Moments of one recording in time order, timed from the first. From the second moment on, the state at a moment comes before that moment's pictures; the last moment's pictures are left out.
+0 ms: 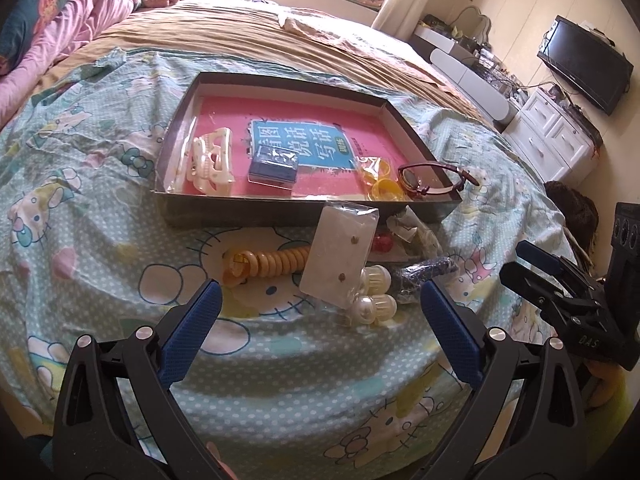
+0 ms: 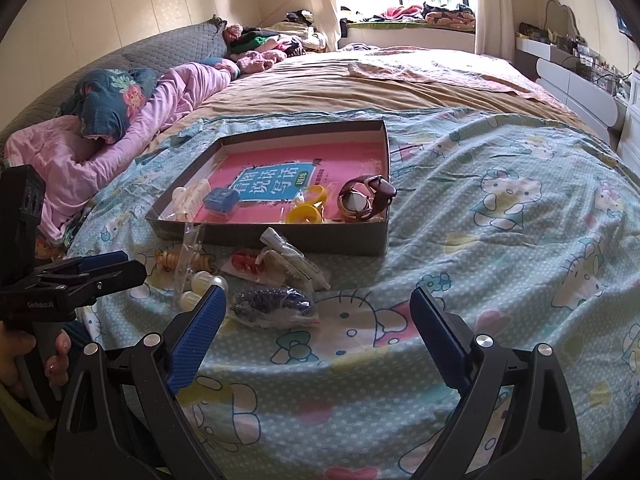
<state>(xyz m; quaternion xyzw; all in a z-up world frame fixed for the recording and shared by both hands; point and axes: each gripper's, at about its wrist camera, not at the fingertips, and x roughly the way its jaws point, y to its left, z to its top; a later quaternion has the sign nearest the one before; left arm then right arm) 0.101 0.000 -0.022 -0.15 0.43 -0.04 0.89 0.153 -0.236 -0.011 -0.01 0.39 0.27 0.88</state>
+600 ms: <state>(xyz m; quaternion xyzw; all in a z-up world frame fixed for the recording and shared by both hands) 0.137 -0.011 -0.033 -0.14 0.45 -0.07 0.88 0.180 -0.225 -0.030 -0.02 0.41 0.27 0.87</state>
